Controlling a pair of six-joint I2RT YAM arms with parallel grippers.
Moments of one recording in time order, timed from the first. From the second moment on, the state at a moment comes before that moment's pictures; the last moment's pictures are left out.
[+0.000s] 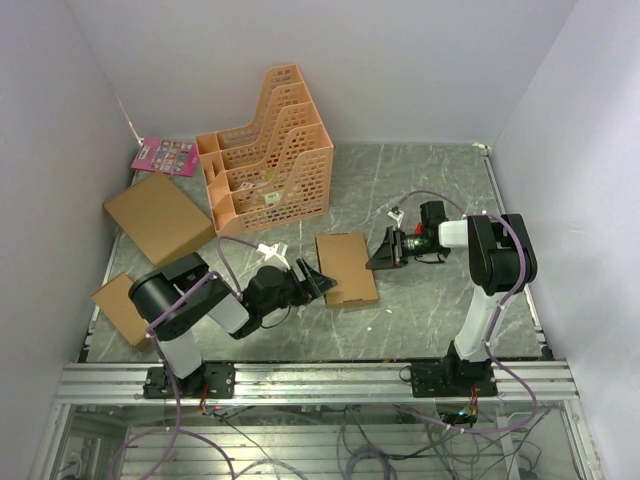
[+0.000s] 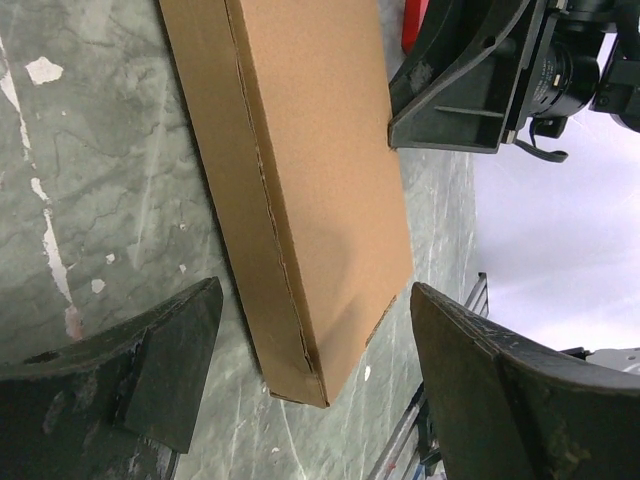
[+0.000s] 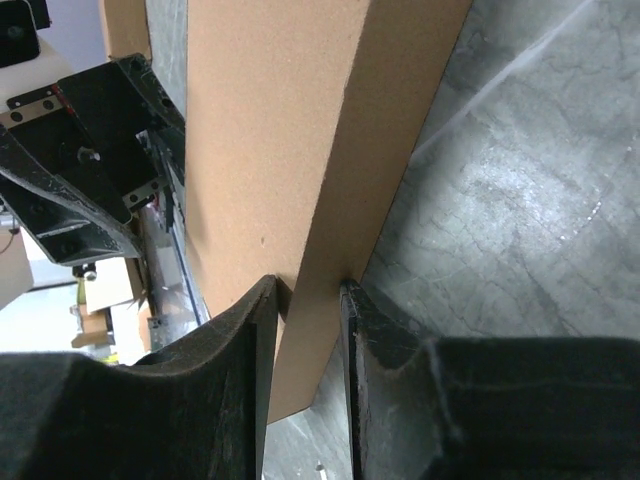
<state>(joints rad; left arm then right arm) -0.84 1.72 0.30 1.10 0.02 -1.09 0.07 1.96 0.94 -0.22 -1.10 0.00</state>
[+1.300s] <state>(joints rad) -0.84 1.76 0.40 1.14 0.09 -1.11 0.00 1.99 0.99 -0.37 -1.17 -0.10</state>
